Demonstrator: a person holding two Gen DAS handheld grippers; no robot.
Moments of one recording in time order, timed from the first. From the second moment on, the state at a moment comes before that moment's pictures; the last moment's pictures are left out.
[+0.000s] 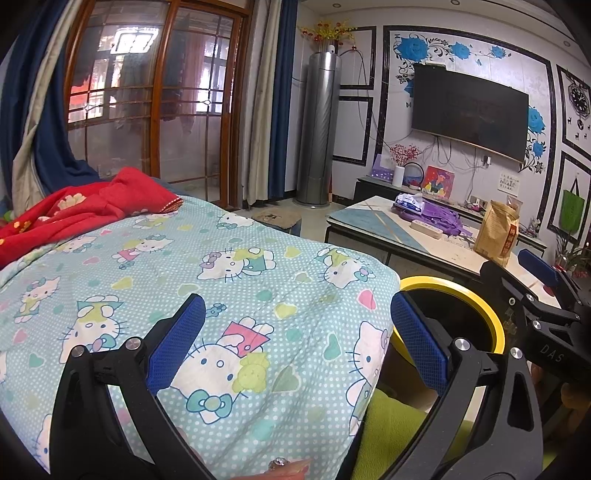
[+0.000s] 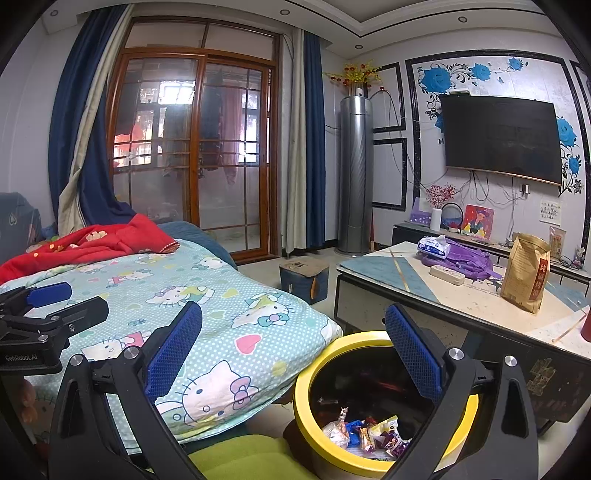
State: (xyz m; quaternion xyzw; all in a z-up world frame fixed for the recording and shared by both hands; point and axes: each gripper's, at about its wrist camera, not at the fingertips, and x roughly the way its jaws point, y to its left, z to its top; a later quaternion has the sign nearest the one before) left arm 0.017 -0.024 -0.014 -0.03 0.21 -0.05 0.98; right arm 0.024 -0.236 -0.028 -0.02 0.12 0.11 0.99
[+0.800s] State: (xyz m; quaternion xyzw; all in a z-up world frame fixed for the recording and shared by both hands) left arm 0.017 -0.025 -0.013 -0.03 0.21 -0.05 0.98; right arm 0.024 -0.237 -0.028 -0.02 0.12 0.11 0.99
